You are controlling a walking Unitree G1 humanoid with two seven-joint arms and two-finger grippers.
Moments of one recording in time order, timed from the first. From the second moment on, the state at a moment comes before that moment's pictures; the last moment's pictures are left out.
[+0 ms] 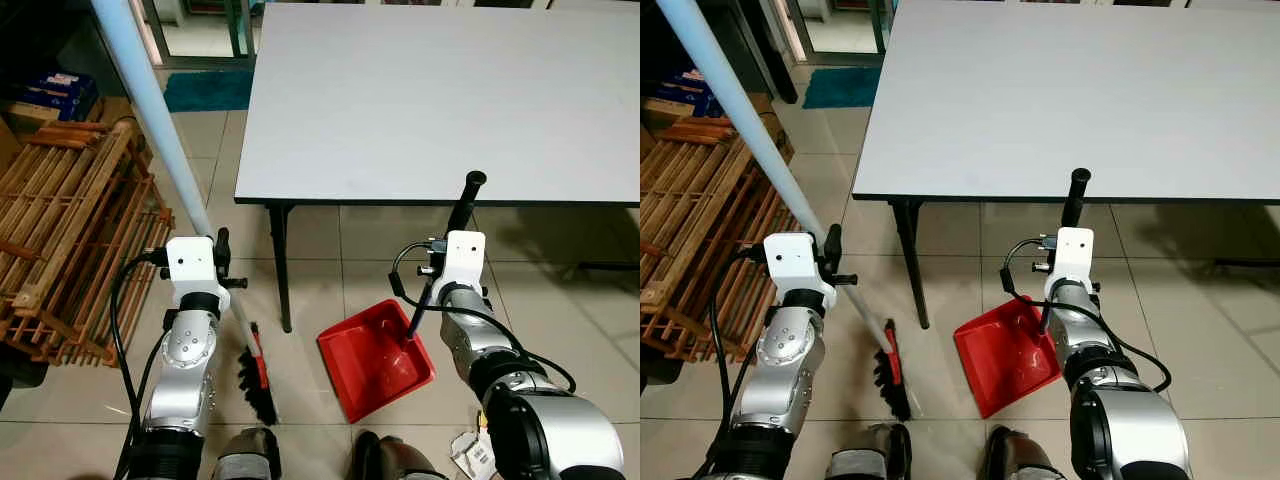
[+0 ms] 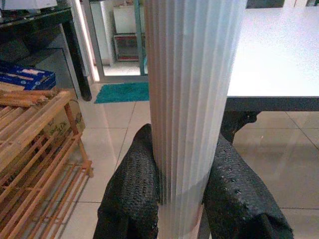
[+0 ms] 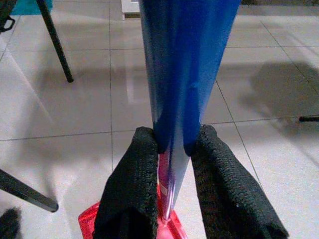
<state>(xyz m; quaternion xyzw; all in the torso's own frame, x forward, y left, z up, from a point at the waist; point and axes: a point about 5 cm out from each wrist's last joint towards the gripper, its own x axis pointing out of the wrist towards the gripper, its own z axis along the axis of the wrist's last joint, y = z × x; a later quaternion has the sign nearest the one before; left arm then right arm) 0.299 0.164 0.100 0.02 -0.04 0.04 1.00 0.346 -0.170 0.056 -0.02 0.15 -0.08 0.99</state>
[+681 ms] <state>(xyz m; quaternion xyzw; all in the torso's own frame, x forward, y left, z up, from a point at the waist) 0.297 0.158 0.095 0.02 -0.03 0.03 1.00 0.346 -0.164 0.055 -0.02 0.15 -0.06 0.99</state>
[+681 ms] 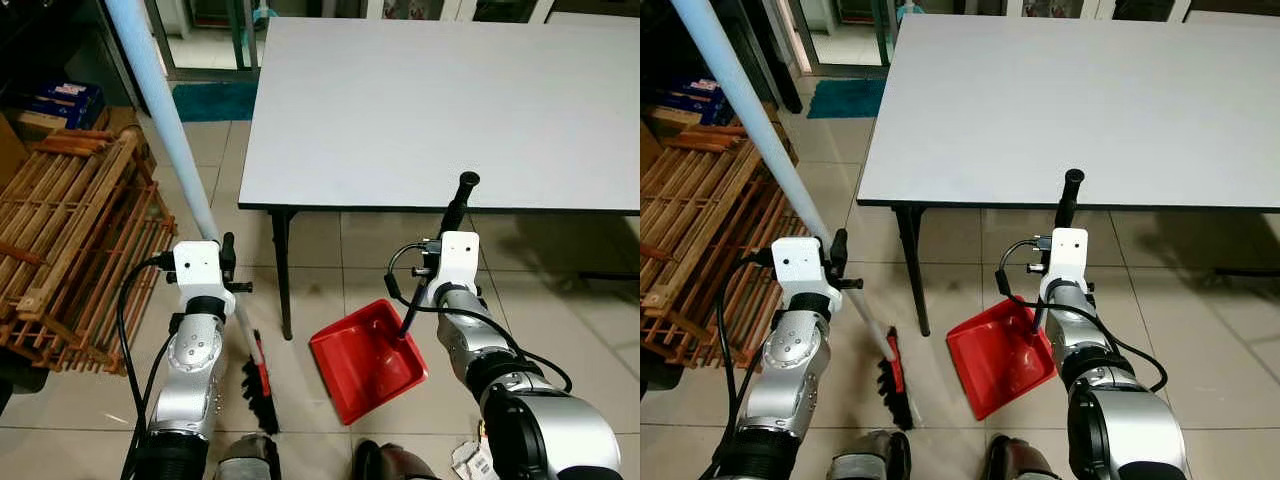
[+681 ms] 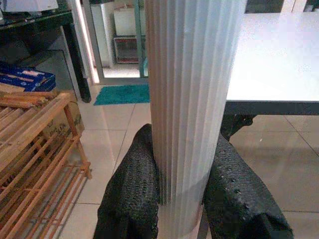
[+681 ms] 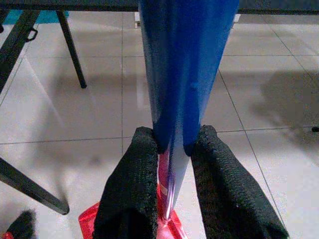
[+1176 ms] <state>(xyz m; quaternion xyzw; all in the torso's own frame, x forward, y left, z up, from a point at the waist) 0.295 0.156 0.093 0.01 -0.03 0.03 1.00 0.346 -0.165 0.055 -0.02 0.15 -0.05 0.99</state>
